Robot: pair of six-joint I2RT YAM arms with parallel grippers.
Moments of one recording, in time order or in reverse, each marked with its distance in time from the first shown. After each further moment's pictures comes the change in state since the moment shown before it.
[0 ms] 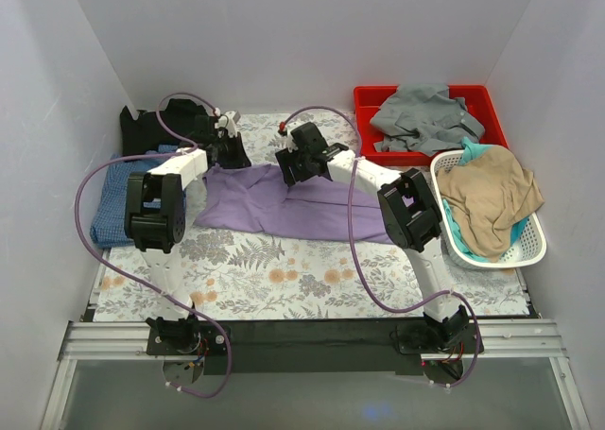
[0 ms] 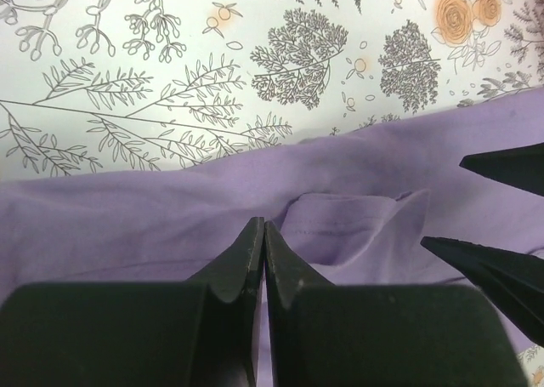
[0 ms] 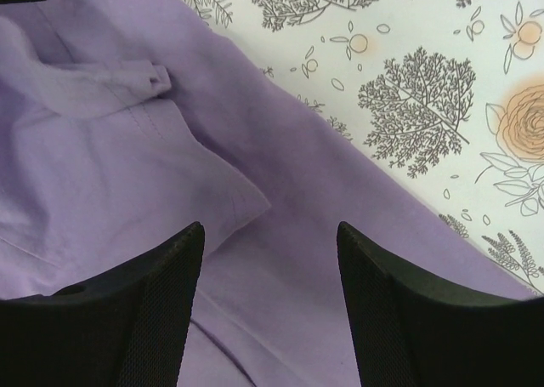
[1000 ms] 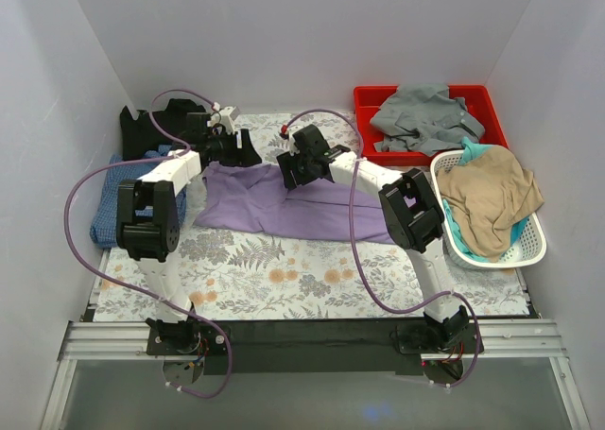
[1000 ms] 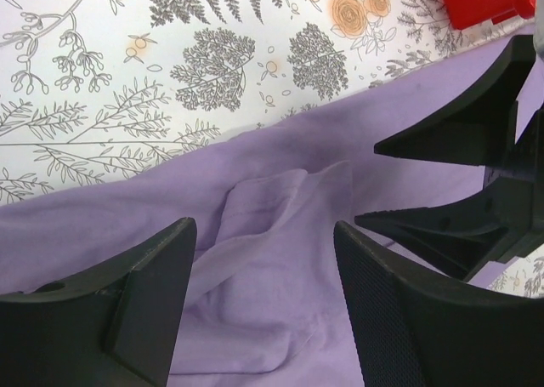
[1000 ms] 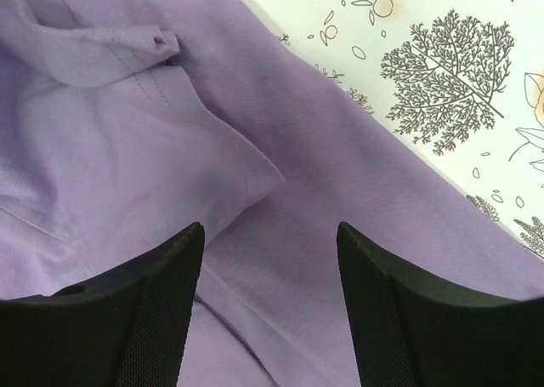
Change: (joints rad) left arm 0.015 -0.087 -0.052 0.045 0.178 0.055; right arm -0.004 -0.021 -0.055 -0.001 -0.048 0.021
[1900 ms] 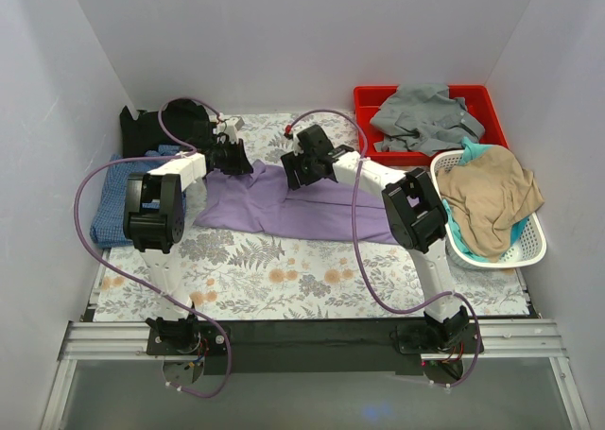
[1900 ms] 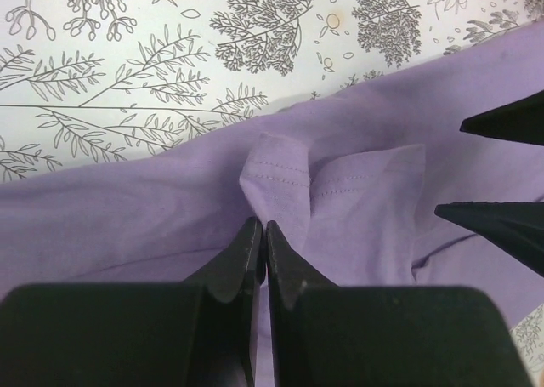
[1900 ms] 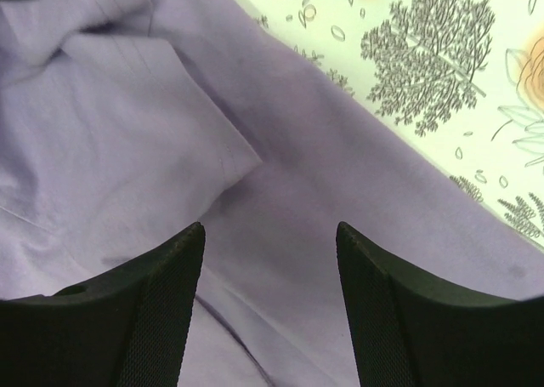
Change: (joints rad) left arm -0.003 0.093 0.000 -0.019 -0.054 0.052; right arm -0.014 -0.020 -0.026 0.002 0.000 0.000
